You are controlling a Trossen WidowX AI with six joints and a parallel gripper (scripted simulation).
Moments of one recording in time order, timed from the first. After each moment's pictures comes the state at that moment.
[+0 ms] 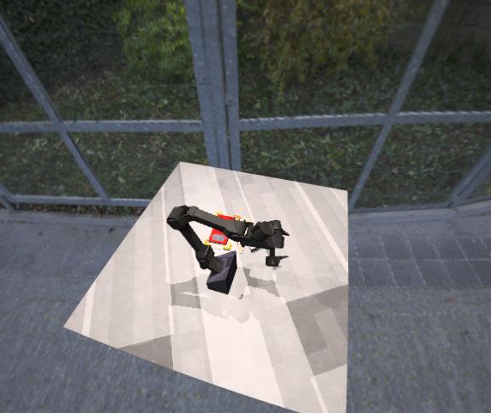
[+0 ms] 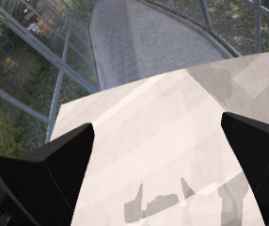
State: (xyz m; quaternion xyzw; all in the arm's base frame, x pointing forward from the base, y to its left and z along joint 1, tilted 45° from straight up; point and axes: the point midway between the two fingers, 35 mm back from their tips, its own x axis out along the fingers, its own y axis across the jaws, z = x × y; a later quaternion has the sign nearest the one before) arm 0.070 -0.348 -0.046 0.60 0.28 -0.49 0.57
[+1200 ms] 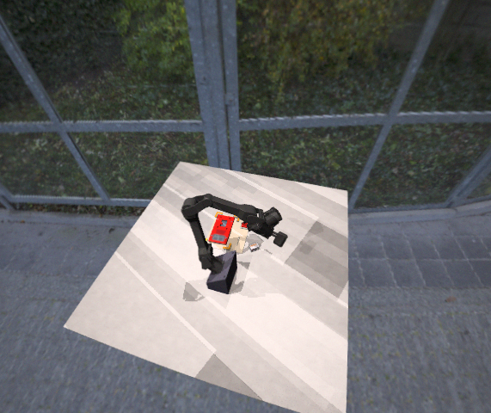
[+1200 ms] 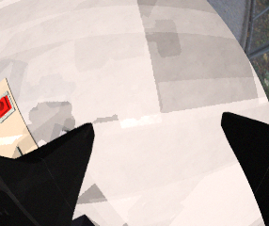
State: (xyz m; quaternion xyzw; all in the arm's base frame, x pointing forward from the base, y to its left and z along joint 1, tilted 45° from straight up) arm 0.175 -0.242 -0.075 0.34 0.57 -0.06 0.75
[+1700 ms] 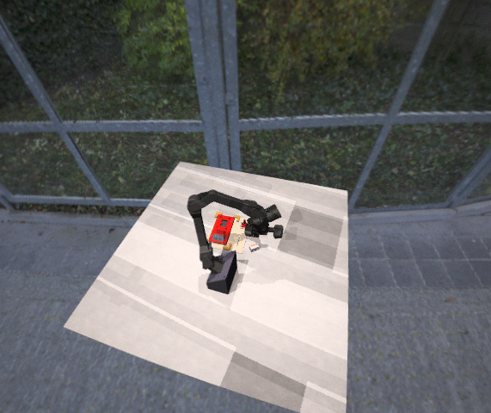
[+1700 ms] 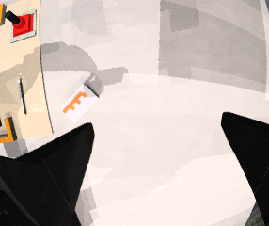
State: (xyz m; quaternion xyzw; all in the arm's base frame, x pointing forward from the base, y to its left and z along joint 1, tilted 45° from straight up) arm 0.203 -0.190 -0.078 0.21 0.59 0.16 0.76
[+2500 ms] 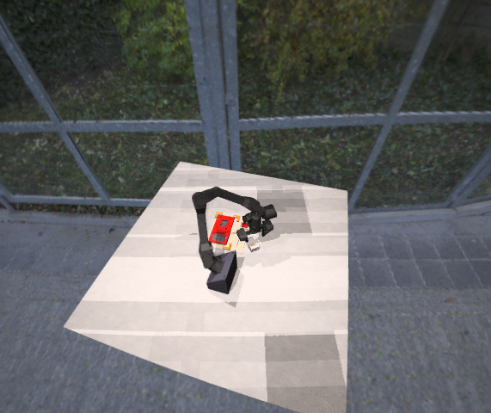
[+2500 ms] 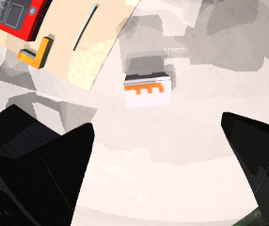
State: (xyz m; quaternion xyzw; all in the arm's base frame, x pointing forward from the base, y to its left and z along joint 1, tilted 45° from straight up) arm 0.221 -0.110 -0.072 0.04 0.52 0.46 0.72
